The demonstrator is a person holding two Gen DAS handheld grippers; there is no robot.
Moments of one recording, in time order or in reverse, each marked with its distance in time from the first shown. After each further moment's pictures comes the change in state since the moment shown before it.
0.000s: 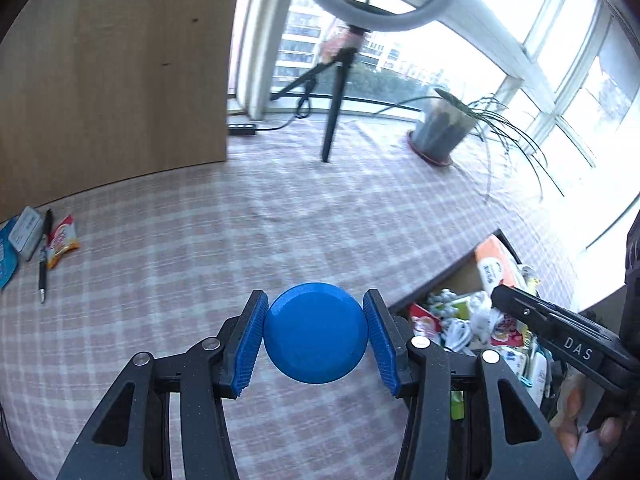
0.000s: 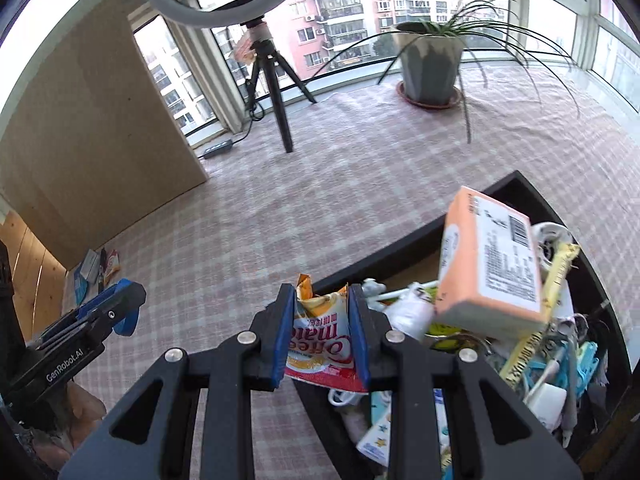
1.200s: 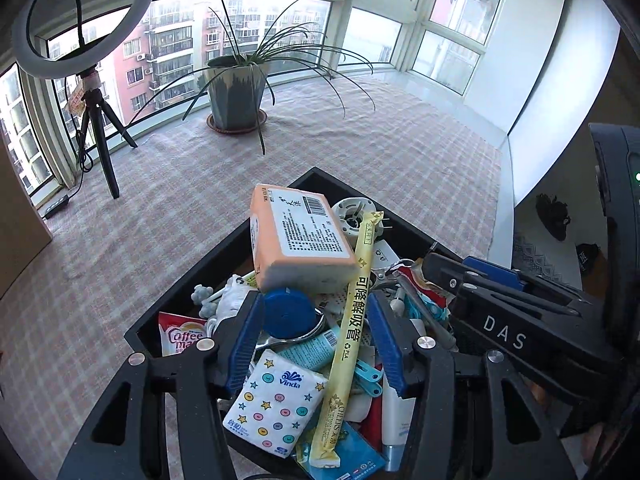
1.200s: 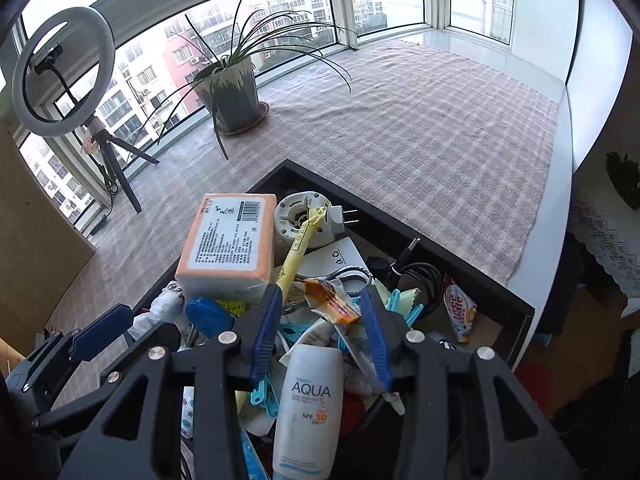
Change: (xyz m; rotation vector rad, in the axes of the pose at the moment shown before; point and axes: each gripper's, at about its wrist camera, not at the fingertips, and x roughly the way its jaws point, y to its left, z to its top) left arm 0.012 -0.217 -0.034 0.403 0.058 -0.183; right arm -0.083 -0.145 -0.044 0.298 -0.099 -0.258
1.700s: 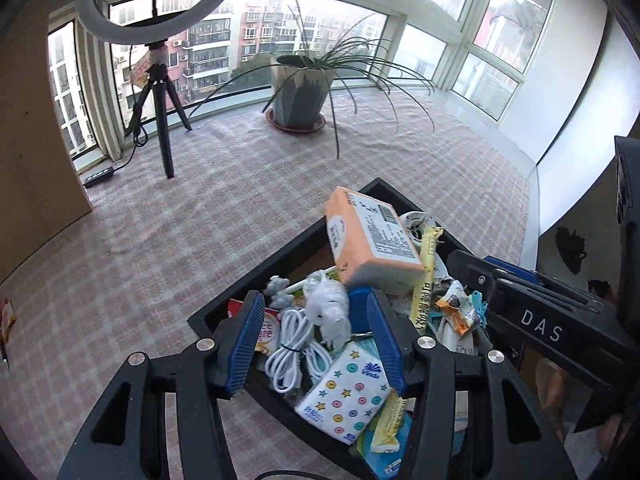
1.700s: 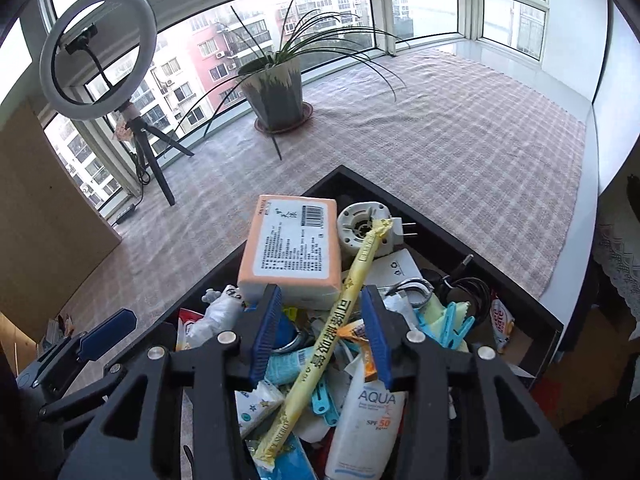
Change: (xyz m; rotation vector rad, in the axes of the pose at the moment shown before) left arm -0.021 0.070 -0.009 -0.135 -0.018 0.067; right arm 0.001 0.060 0.006 -0.099 0.005 0.083
